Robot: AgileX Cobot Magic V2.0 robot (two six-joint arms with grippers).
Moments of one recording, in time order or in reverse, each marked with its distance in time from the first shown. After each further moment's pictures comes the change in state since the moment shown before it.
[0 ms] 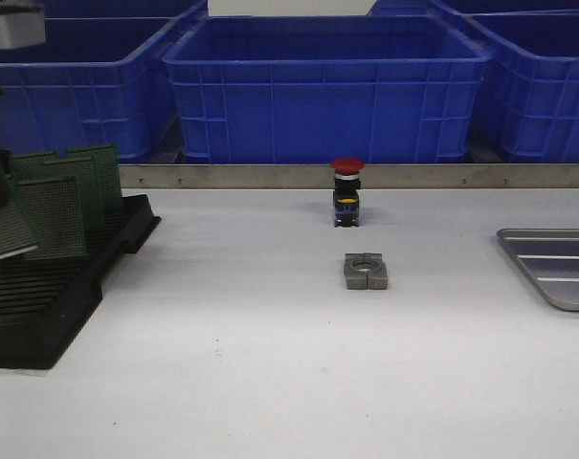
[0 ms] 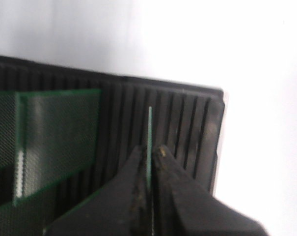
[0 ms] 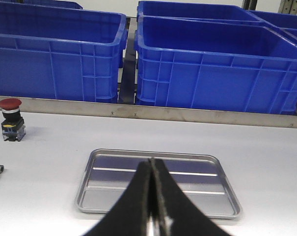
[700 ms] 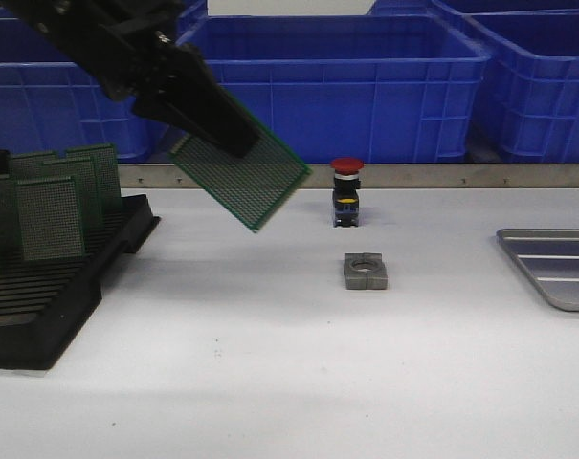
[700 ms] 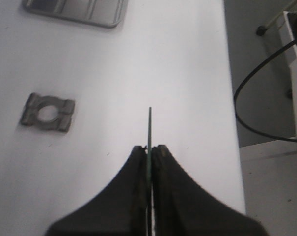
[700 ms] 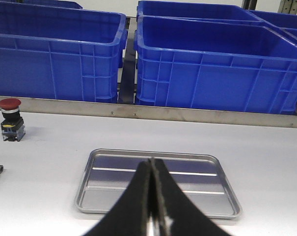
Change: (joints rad) left arm -0.292 0.069 -0.009 -0.587 0.004 -0.009; right arm 0.000 0.000 0.000 0.000 0.000 0.000
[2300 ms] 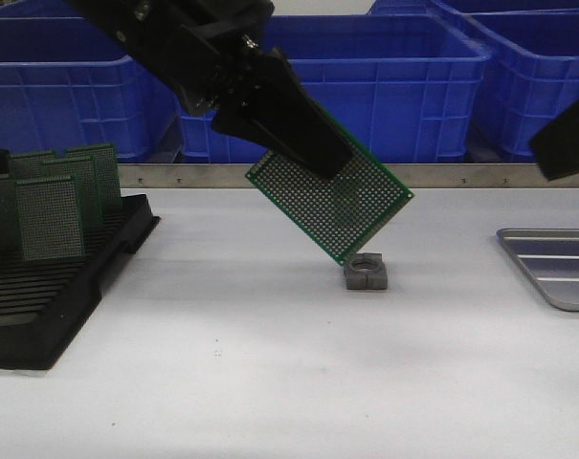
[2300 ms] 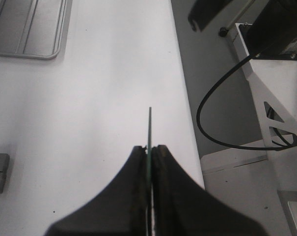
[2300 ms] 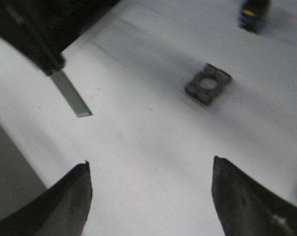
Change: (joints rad) left arm -0.133 0.009 0.000 -0.032 -0.006 -0.002; right arm 0.051 1.101 -0.620 1.190 0.726 -1.434
